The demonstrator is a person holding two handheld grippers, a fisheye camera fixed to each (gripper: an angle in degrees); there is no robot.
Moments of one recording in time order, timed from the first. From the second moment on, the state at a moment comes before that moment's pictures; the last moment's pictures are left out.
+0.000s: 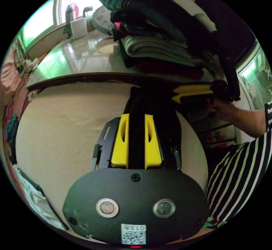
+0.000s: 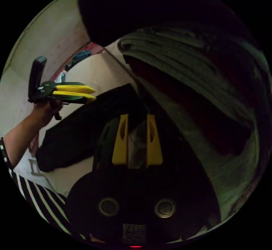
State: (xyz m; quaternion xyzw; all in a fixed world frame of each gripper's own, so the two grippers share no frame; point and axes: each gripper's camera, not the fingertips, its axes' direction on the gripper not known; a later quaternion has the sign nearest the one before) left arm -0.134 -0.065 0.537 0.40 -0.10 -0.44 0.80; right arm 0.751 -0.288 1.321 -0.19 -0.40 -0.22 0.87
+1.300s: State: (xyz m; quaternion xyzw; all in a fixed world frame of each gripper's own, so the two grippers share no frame) left arm 0.181 0.135 0.619 0.51 -0.20 -0.44 0.71; right arm 0.732 -0.175 1.045 0.05 -0.56 -0.49 0.67
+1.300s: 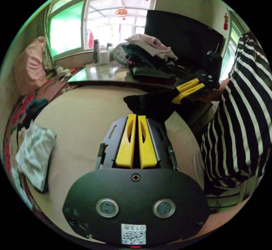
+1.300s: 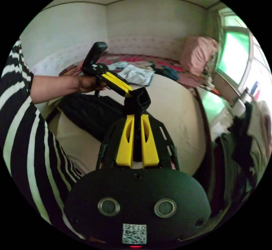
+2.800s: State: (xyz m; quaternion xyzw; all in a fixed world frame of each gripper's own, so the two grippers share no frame) left arm 0.575 0.215 0.867 0.46 0.03 -0.75 0.48; right arm 0.442 -0.030 0.859 0.02 -0.43 -0.69 0.58
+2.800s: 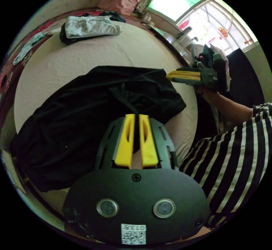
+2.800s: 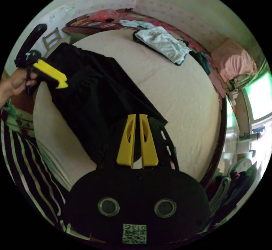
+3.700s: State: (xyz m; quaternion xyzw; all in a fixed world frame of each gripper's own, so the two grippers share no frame) left arm 0.694 0.179 0.943 0.34 0.00 -0.80 0.49; right arm 0.307 -0.025 0.805 0.00 -0.39 -0.71 0.59
